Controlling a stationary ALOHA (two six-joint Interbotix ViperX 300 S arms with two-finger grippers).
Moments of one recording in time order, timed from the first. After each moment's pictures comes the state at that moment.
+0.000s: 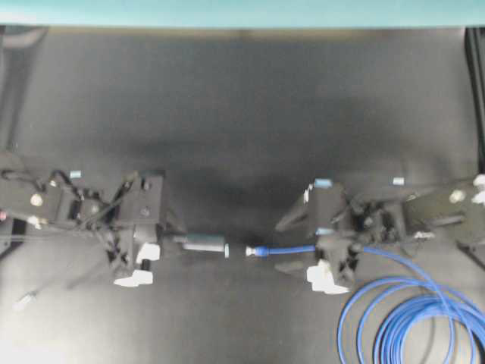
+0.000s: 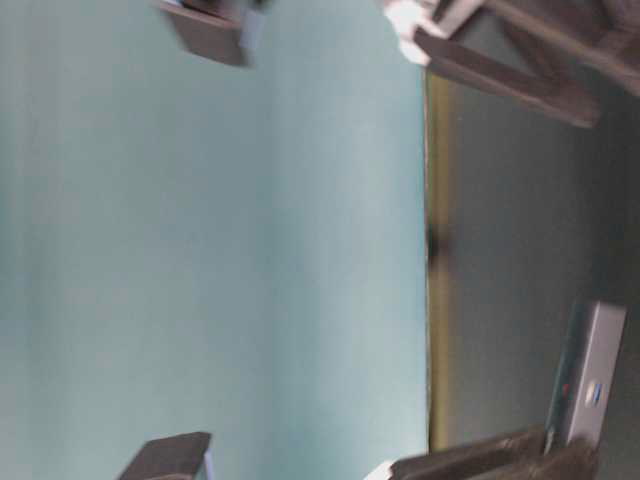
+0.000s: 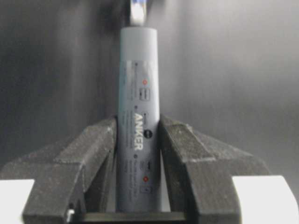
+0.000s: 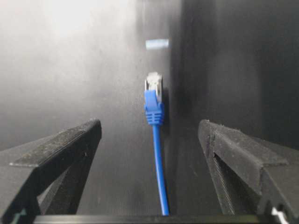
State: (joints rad) left arm -0.10 -0.17 0.90 0.04 -0.13 -0.15; right arm 0.18 0.08 0.87 0.06 -0.30 0.12
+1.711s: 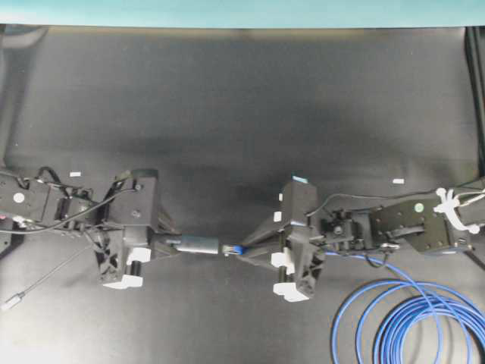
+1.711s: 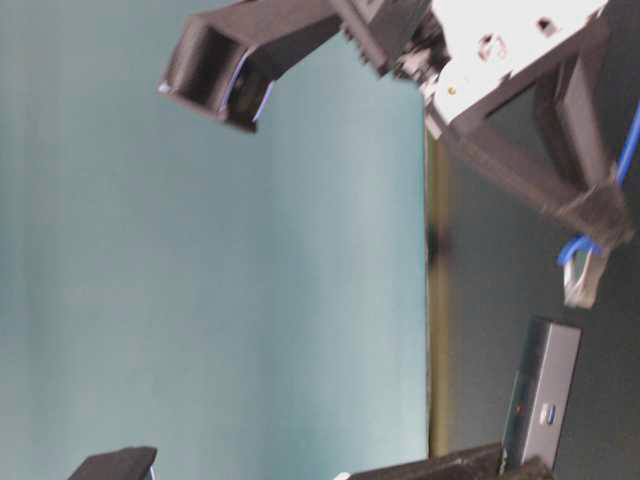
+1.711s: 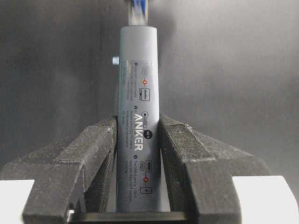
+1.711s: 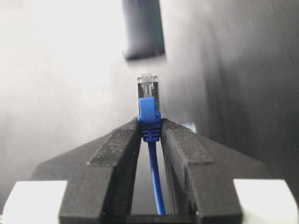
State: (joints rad) left arm -0.12 -0.21 0.88 0.04 -0.10 -0.14; right arm 0.20 0.16 0.75 0.13 -0.44 0.23
